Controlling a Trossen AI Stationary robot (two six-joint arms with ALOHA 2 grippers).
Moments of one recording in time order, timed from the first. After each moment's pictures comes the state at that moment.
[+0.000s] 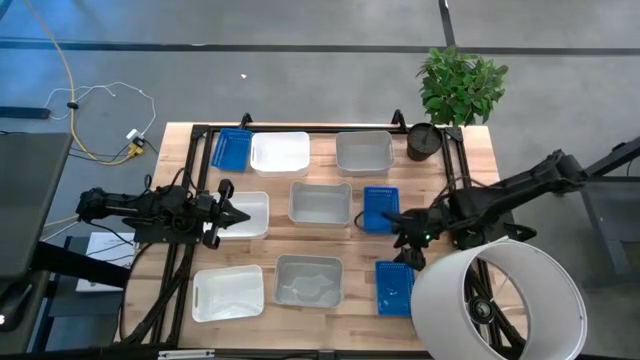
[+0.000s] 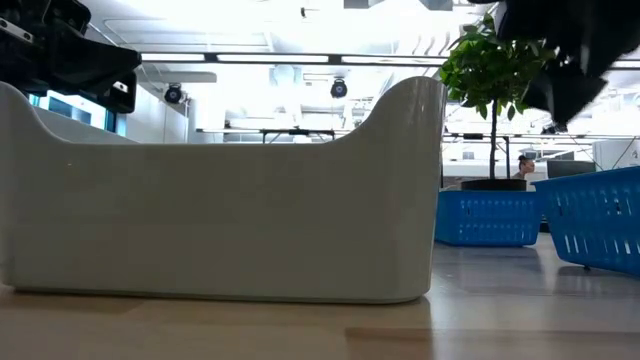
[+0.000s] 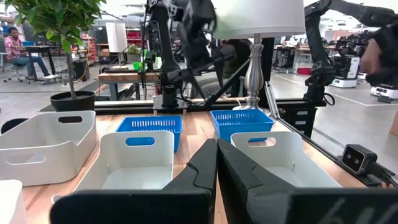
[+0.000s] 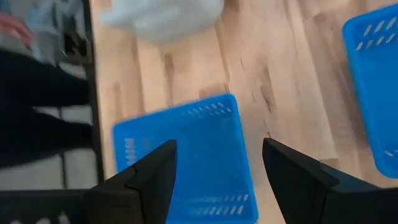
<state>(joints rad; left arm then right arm) 0.02 0.00 0.01 0.02 0.04 -0.01 0.31 1.11 0.76 -0.61 -0.17 0.60</state>
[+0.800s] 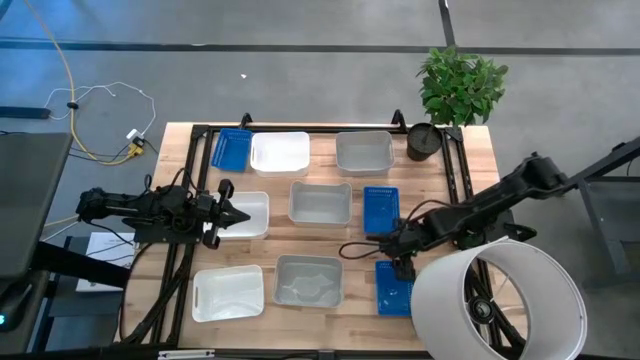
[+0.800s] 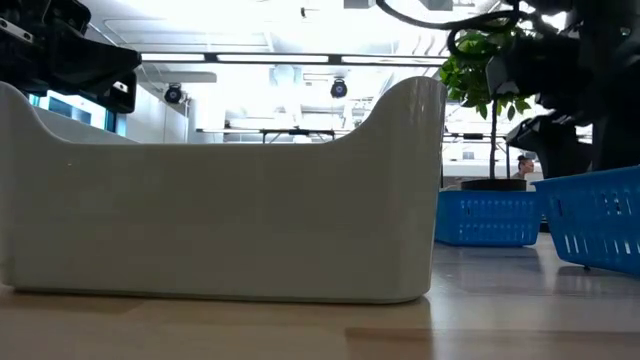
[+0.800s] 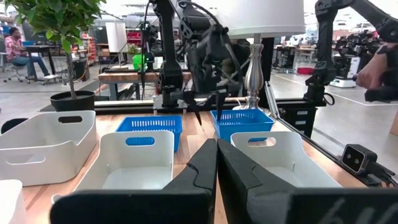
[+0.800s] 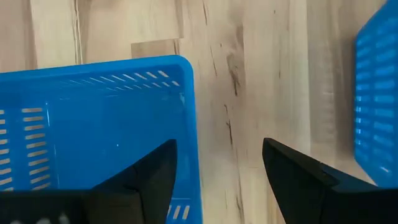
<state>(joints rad) 0.02 0.00 0.01 0.02 0.04 -0.01 0.38 1.40 0.76 -0.57 -0.04 0.44</state>
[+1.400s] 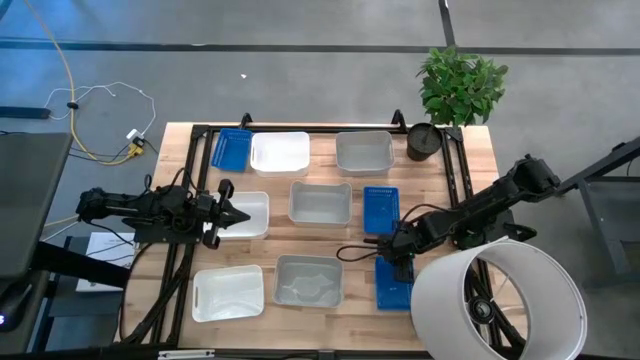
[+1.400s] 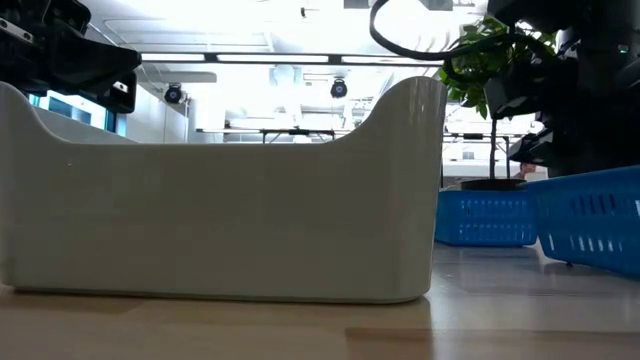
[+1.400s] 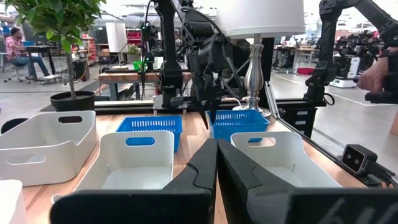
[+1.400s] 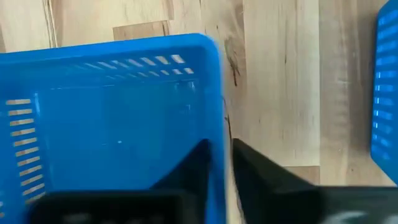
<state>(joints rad) 0.02 0.00 0.01 0.02 0.04 -0.01 0.38 1.46 0.76 -0.57 -0.05 0.46</state>
